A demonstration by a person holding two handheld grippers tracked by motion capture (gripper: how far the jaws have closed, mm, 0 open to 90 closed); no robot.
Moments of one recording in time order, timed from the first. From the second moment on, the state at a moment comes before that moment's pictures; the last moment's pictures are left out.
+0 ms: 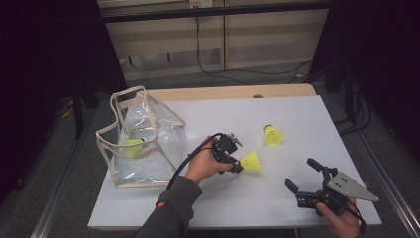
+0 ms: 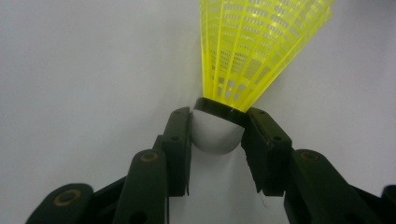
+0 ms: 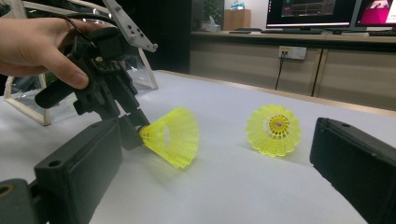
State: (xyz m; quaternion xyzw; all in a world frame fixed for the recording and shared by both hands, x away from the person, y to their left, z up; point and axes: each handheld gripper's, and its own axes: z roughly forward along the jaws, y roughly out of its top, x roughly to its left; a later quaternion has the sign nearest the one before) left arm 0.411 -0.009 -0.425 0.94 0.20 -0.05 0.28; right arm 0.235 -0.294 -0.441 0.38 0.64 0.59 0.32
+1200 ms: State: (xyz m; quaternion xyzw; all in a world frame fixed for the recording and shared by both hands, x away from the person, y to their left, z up) left arm 0.411 0.011 -0.402 0.93 0.24 -0.07 0.28; right arm 0.234 -0.295 -0.441 0.38 0.64 0.59 0.32
